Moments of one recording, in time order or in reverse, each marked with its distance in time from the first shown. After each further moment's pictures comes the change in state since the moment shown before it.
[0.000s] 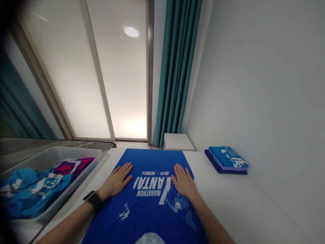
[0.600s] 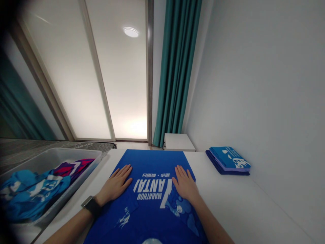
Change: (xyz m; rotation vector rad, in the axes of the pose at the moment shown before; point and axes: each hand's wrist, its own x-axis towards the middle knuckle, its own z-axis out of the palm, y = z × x) left_hand -0.005 0.002 0.004 -0.002 0.013 -0.034; right_hand -0.003 0.001 0.004 -0.001 0.020 0.007
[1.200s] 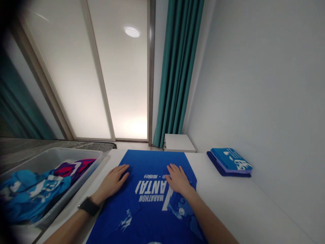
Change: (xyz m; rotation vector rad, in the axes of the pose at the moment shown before) left_hand 0.005 -0.010 -0.022 -0.090 0.093 -0.076; right_hand 0.025 -0.041 -0.031 0.065 -0.094 -0.063
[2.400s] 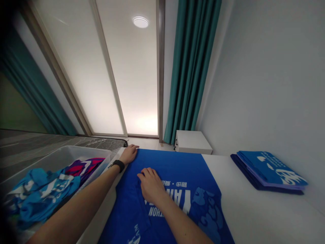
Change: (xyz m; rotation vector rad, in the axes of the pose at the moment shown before) left_hand 0.135 -0.086 0.035 -0.015 0.036 -0.138; right_hand 0.056 -0.140 0.030 0.171 0.253 -0.534
